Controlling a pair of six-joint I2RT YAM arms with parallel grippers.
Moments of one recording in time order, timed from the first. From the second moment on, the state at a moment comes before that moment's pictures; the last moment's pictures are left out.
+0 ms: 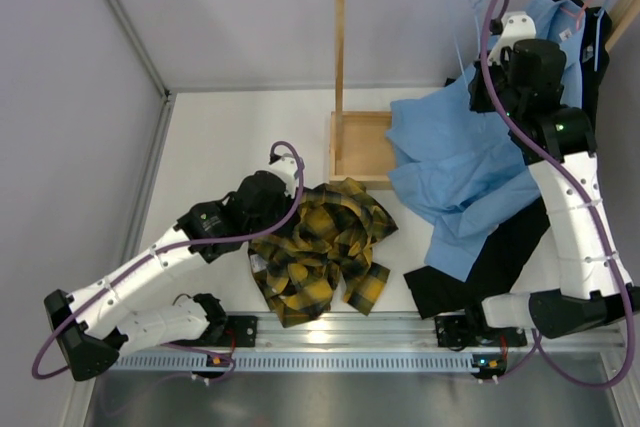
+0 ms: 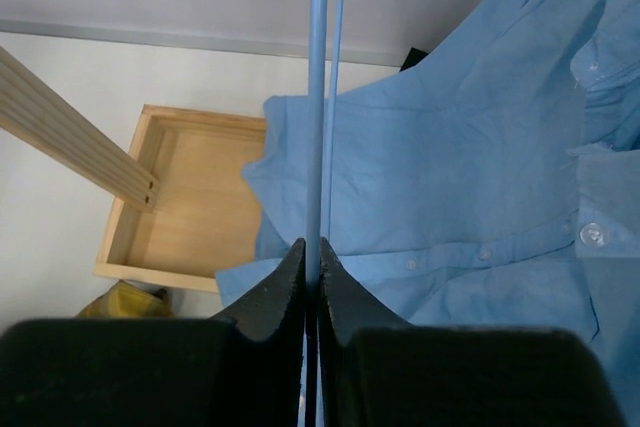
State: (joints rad) left arm -0.86 1.01 1.00 -0.71 -0.17 -0.40; right arm 0.22 1.32 1.75 -0.78 0.10 0.02
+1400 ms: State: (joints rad) left arm -0.61 1.18 1.09 -0.62 -0.25 -0.50; right arm 0.26 0.65 1.14 -0.68 -0.38 0.08
